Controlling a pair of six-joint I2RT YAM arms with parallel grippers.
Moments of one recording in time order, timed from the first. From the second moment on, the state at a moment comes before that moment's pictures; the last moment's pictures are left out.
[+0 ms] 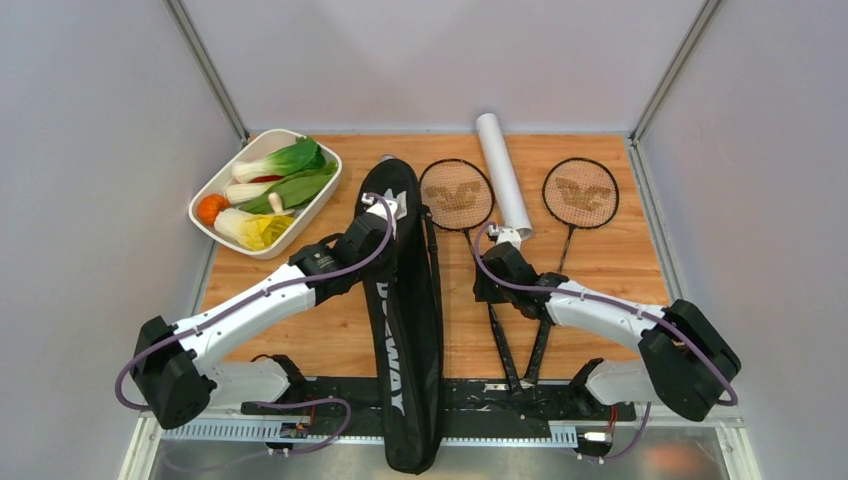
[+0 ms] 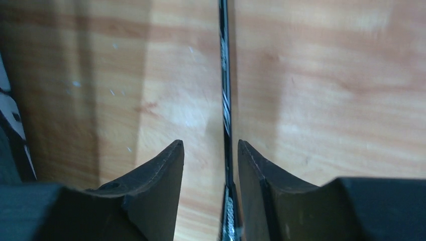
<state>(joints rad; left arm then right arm) -0.80 1.20 0.94 -0.52 -0.19 -0.47 0.74 1.28 0.57 -0.15 0.20 0.59</state>
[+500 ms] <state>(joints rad) -0.79 0.96 1.00 -0.71 -0.40 -0.47 0.63 1.73 0.98 -0.06 0.26 0.41</state>
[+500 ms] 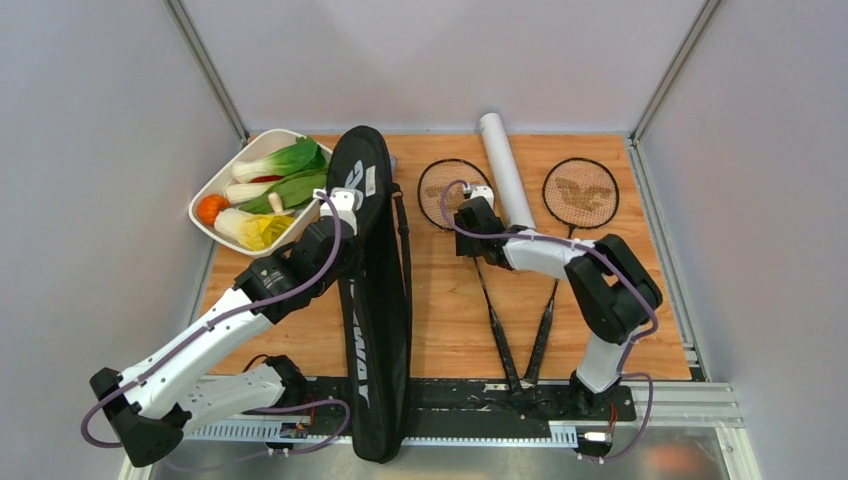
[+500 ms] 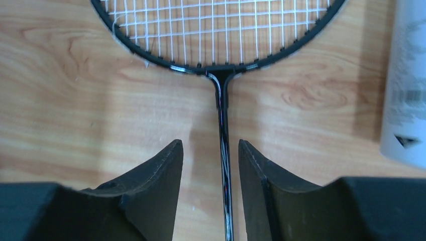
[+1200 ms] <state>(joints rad) -0.79 0.96 0.99 -0.69 -0.38 -0.46 0.60 1.85 1.07 -0.04 0.27 0.35</state>
